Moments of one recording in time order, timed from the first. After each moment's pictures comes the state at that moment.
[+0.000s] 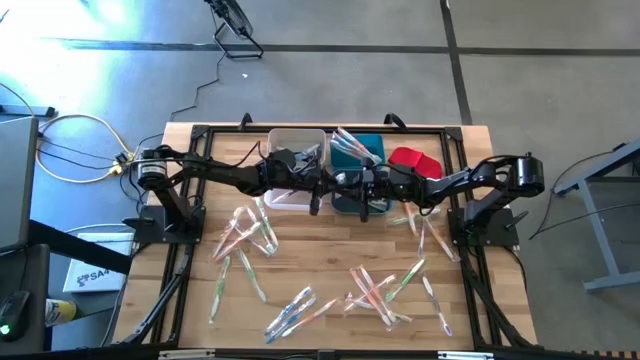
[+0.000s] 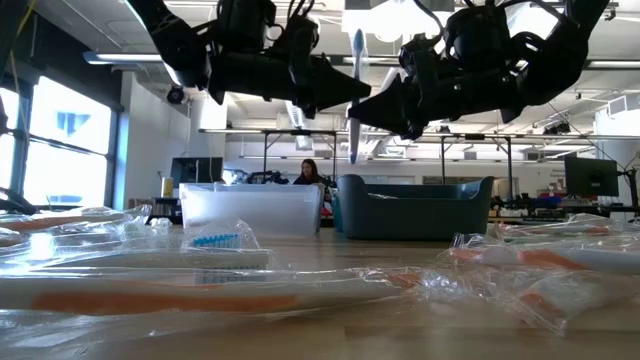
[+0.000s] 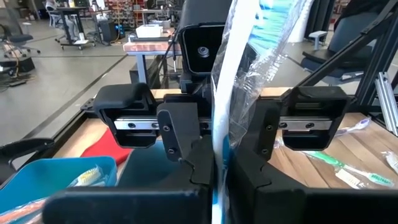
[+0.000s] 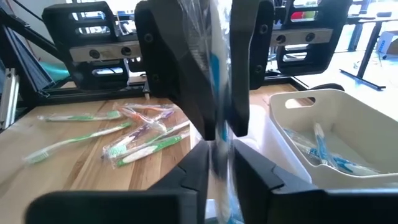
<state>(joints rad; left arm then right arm) 0.22 1.70 0.90 0.76 0.24 0.05 -0.20 1.55 0.51 0.92 -0.12 0.05</state>
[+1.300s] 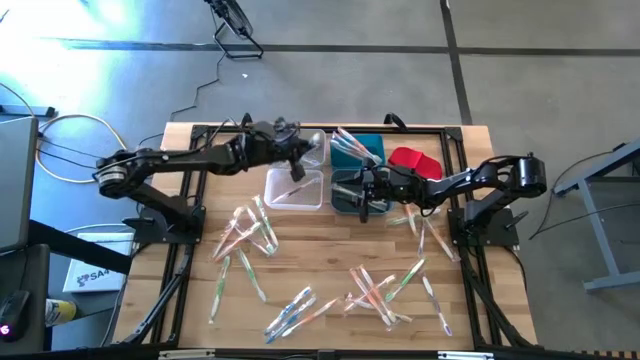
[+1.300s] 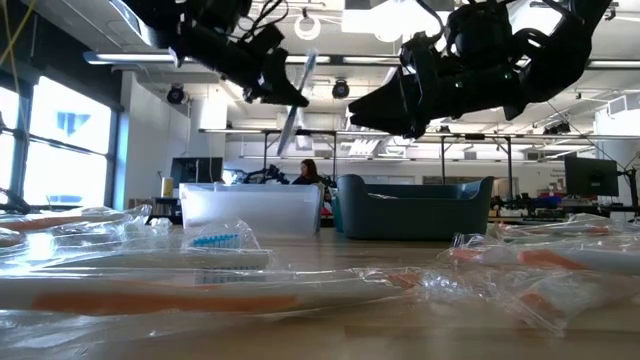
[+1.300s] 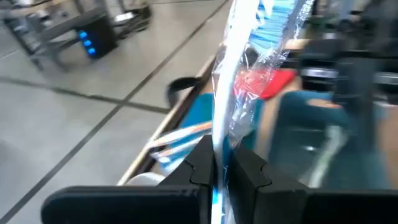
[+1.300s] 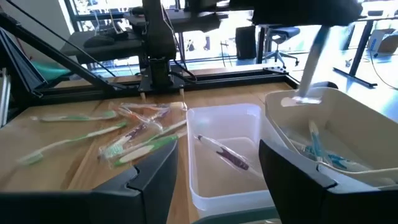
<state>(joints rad) 0.41 1.38 0.90 0.24 -0.06 0.15 -0.18 1.53 0.51 0.90 -0.08 0.05</state>
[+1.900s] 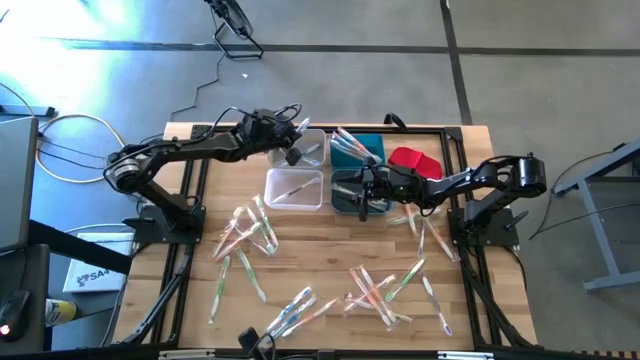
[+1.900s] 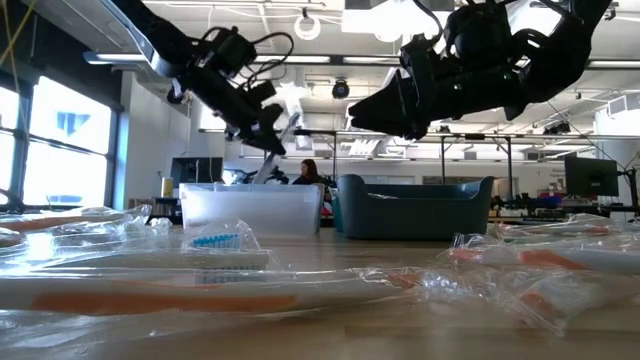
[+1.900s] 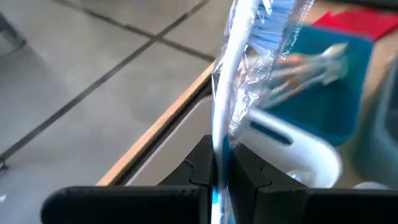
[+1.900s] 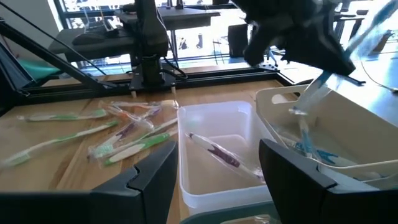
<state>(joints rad) 0.59 1.50 0.90 0.14 -0.08 0.07 -0.18 1.53 0.51 0.89 -0.05 0.05</state>
